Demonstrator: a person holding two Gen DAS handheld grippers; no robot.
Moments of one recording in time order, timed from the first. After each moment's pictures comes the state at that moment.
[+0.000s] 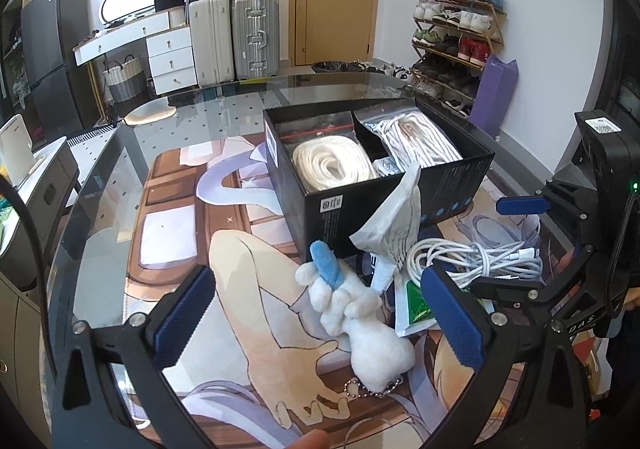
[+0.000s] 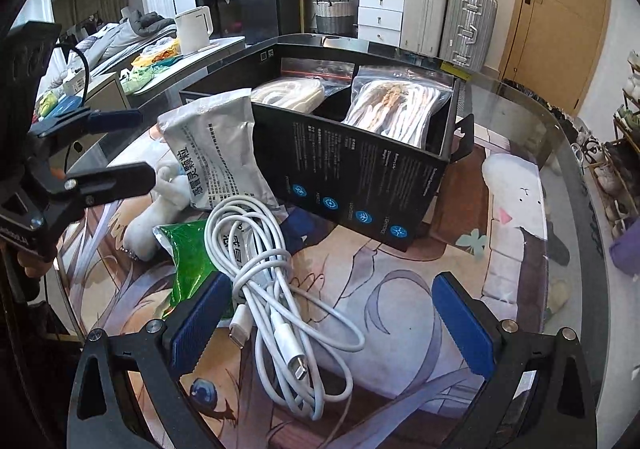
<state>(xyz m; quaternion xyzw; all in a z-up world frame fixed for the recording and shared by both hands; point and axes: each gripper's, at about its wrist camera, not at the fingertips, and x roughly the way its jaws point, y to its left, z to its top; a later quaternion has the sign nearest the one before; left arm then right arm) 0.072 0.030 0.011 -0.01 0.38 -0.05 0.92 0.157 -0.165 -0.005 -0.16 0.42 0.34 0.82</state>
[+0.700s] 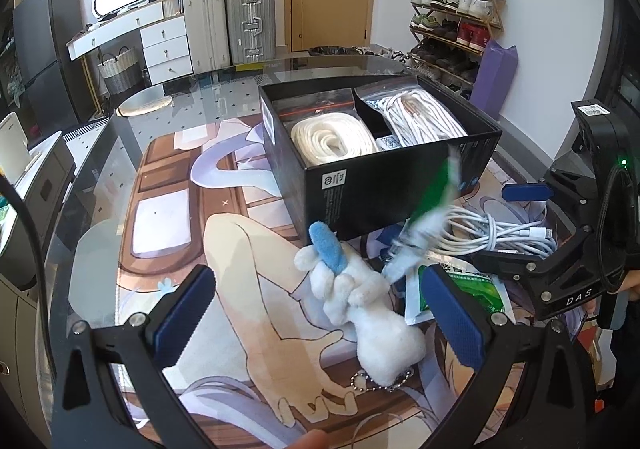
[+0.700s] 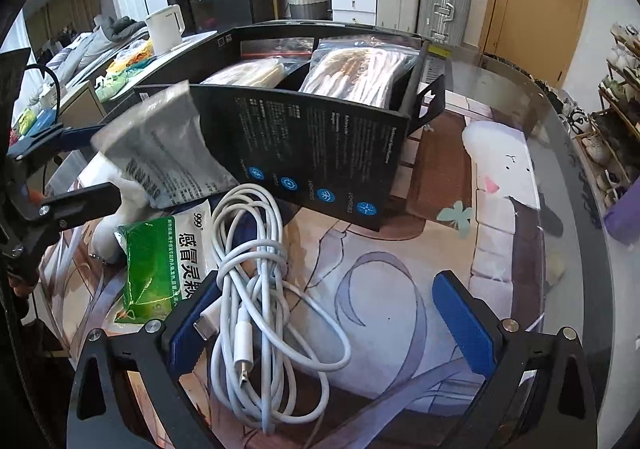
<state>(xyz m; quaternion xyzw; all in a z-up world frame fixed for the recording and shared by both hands) 0.076 0.031 0.001 0.00 0.40 -0.05 0.91 0.173 -0.173 -0.024 -0.15 0.45 0.30 0.83</state>
